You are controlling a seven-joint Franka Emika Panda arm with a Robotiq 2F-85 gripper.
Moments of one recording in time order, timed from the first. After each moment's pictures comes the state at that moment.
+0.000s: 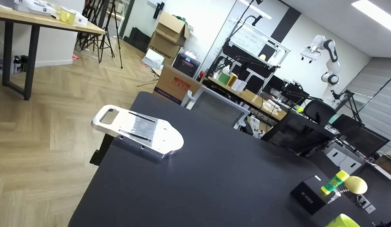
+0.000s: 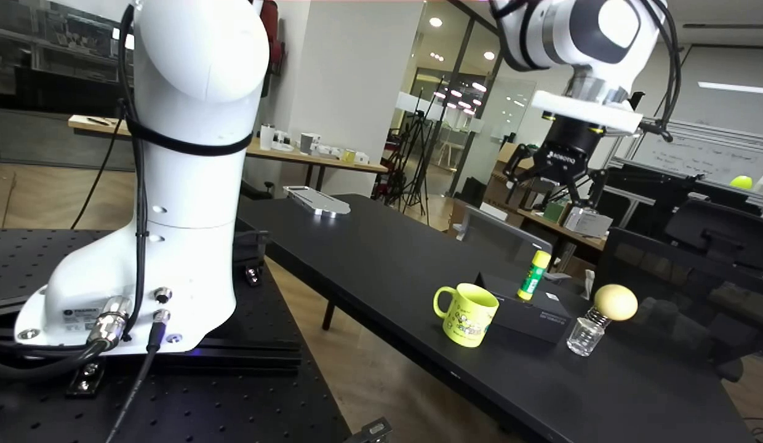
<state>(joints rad) -0.06 0.06 -0.23 -2.09 -0.05 2.04 -0.61</state>
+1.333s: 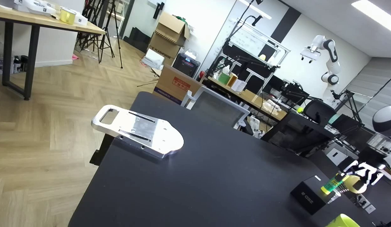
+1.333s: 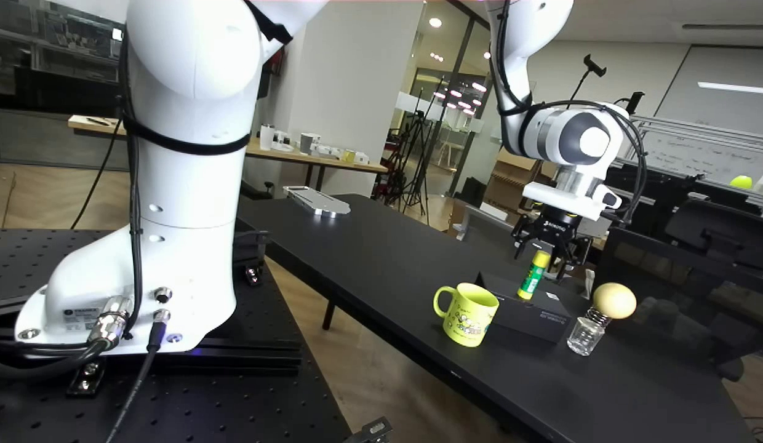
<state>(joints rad) -0.14 0.57 -0.06 -1.70 -0.02 2.27 -0.38</state>
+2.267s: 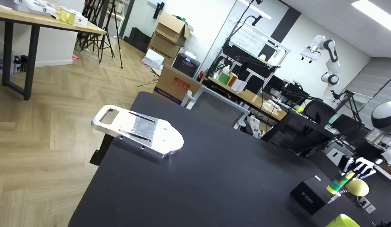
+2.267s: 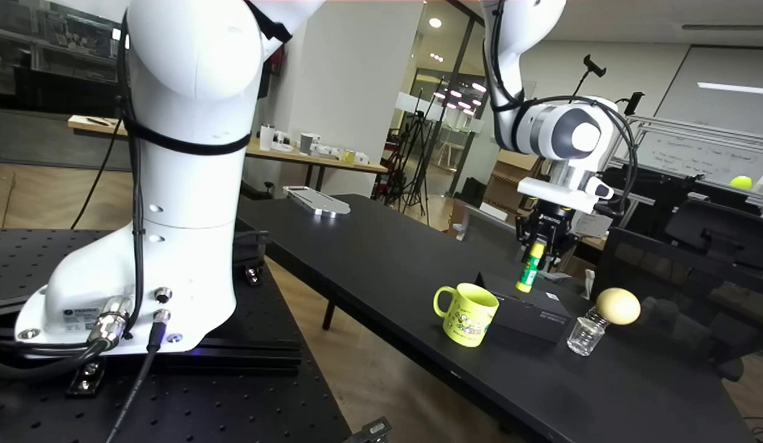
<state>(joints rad) -0.13 0.54 -0.04 -1.73 -0.04 2.31 -0.37</state>
